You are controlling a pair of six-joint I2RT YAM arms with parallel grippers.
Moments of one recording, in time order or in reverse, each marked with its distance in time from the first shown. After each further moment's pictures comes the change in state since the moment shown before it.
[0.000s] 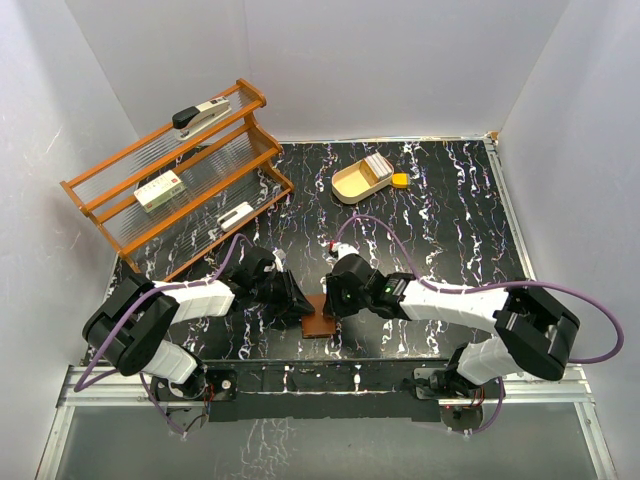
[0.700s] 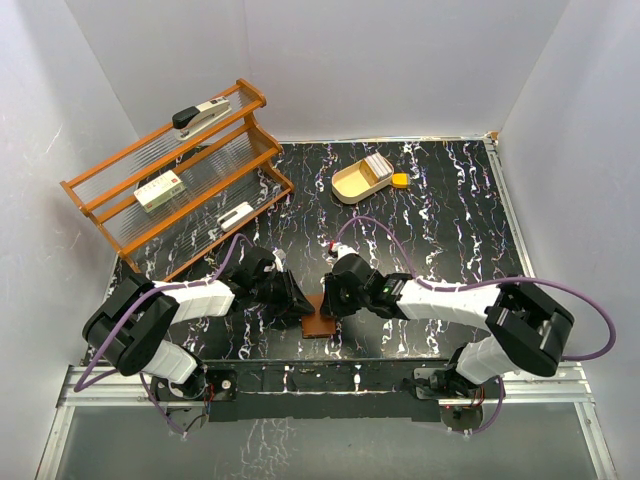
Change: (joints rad) left arm 0.000 0.000 0.000 0.000 0.000 0.000; right arm -0.015 0.034 -0.024 0.080 -0.048 0.042
